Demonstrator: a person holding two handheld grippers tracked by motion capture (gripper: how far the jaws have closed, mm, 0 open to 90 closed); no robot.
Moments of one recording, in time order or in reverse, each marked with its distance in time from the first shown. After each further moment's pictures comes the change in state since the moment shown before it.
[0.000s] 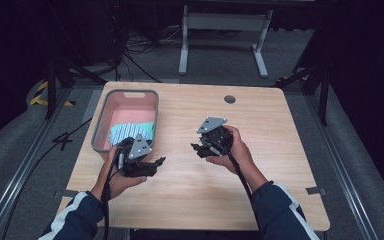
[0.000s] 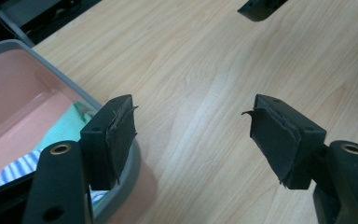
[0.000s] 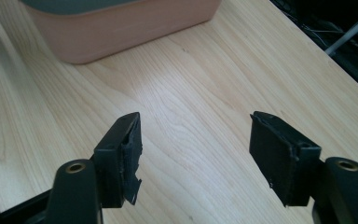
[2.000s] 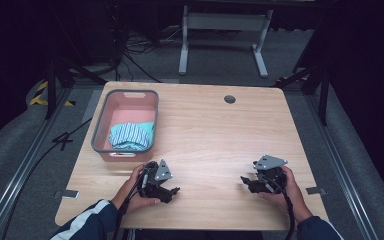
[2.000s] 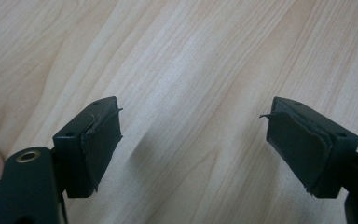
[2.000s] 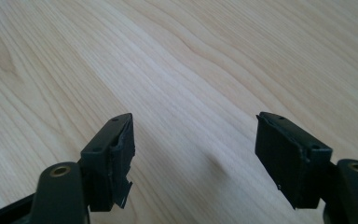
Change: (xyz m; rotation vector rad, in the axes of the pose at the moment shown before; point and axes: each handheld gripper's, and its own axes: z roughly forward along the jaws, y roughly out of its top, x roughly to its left) left arm -0.048 -0.048 0.070 0.138 -0.182 0.014; right arm -0.017 -0.178 -0.055 0.068 -0.055 0.167
